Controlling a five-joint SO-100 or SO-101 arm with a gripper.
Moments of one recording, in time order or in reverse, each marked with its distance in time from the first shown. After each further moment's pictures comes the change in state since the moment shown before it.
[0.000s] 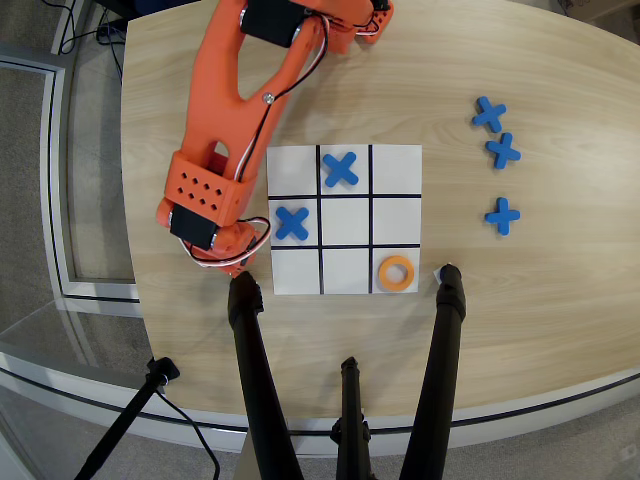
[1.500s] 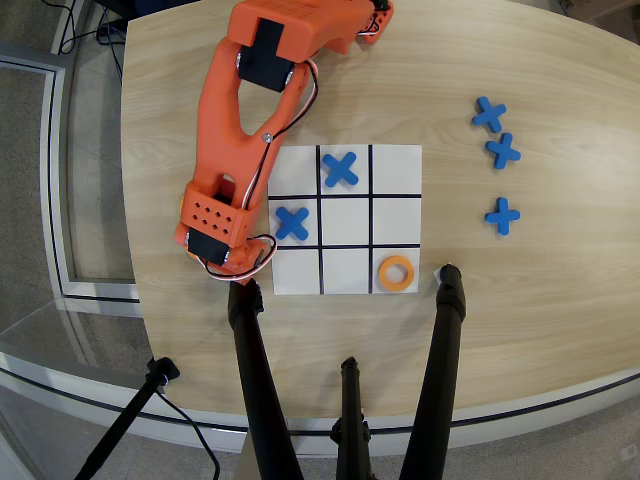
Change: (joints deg) arm -1.2 -14.4 -9.2 -0.9 1.4
